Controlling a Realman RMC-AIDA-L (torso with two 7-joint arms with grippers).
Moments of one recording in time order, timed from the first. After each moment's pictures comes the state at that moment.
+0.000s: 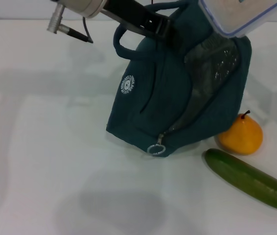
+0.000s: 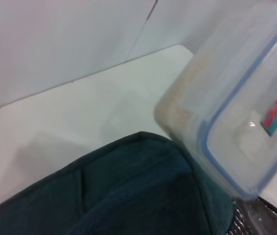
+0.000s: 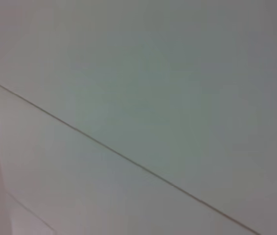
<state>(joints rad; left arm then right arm) -0.87 -2.08 1.08 1.24 2.26 1.60 -2.71 0.64 2.03 -1.01 -0.22 -0.72 -1.58 1.72</state>
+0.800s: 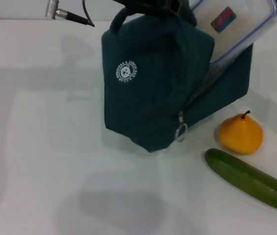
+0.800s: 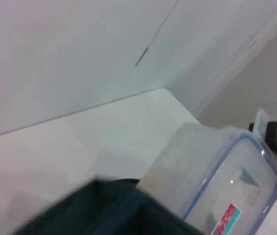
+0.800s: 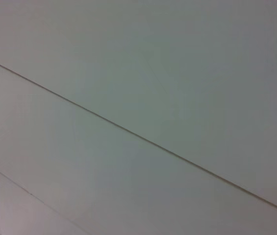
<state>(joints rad) -0.88 -2.06 1.00 1.20 2.16 1.57 -2.71 0.65 2.03 -1.11 -0.17 -0.73 -1.55 1.71</state>
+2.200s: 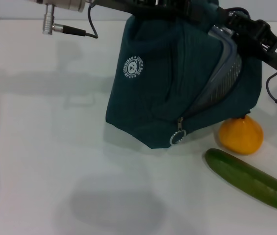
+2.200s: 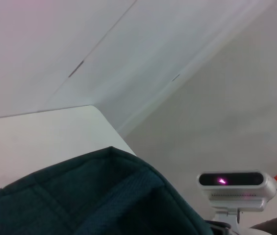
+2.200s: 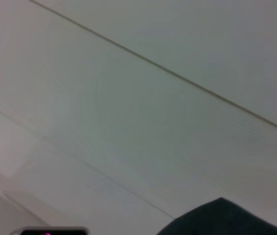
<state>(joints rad) -0.84 -2.04 0.95 0.99 1.89 1.61 -2.56 0.65 2.03 -1.35 -0.21 -0.73 -1.45 1.71</state>
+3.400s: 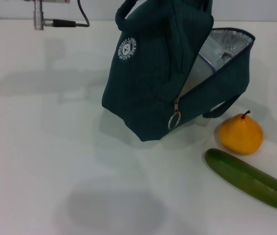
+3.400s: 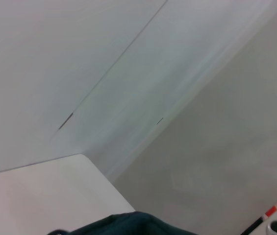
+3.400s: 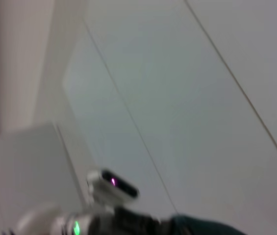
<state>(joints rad) -0.83 -2.03 0.84 0.90 1.82 1.59 -2.38 0.40 1.87 -1.31 -0.32 -0.81 -1.78 1.23</state>
